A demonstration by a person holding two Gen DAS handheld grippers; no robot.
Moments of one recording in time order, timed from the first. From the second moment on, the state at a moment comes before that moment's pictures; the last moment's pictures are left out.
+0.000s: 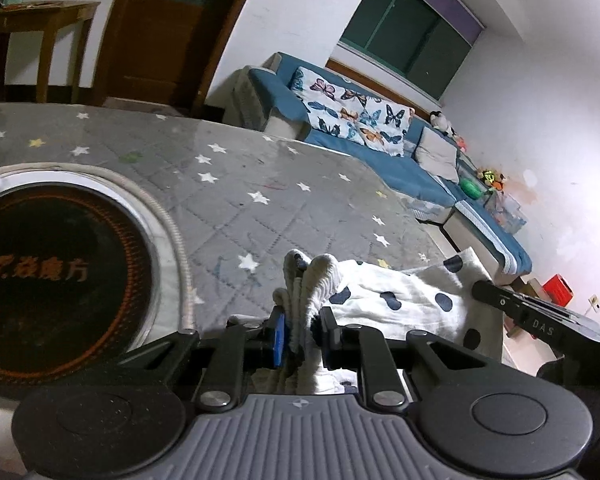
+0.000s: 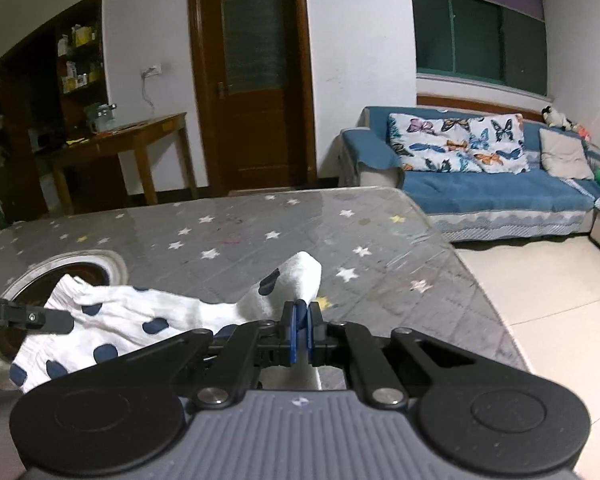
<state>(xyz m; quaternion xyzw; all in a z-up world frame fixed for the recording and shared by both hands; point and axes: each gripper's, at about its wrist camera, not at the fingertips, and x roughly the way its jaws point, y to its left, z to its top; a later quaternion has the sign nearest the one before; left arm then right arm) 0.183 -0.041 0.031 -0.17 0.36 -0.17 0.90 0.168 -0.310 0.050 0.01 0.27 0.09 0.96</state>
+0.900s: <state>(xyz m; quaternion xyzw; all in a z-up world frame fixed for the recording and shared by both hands) 0.232 -0.082 0.009 -0.14 0.39 -0.16 0.89 0.225 -0.333 0.016 -0.01 0.32 0.02 0.95</state>
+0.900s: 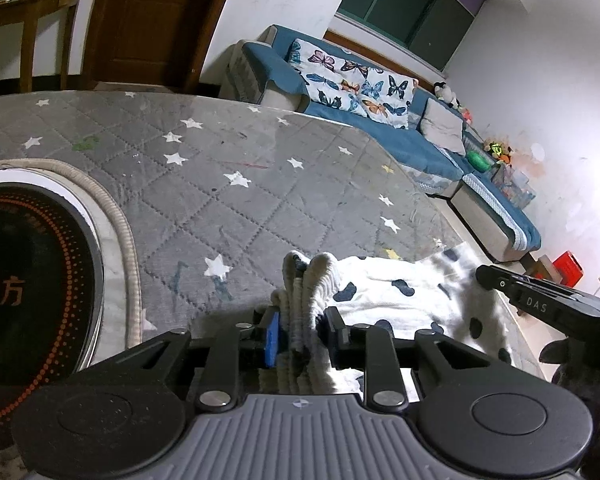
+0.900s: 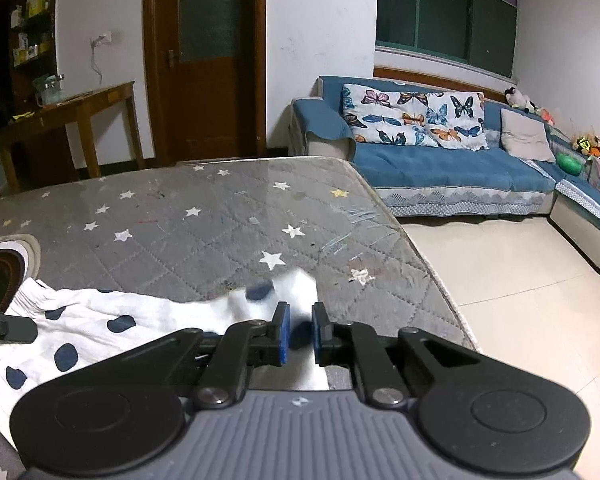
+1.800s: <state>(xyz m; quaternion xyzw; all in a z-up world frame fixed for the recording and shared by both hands) 0.242 -0.076 0.001 -0.11 0.40 -0.13 0.90 0.265 -0.301 -0.017 0.03 0.37 0.07 0.93</state>
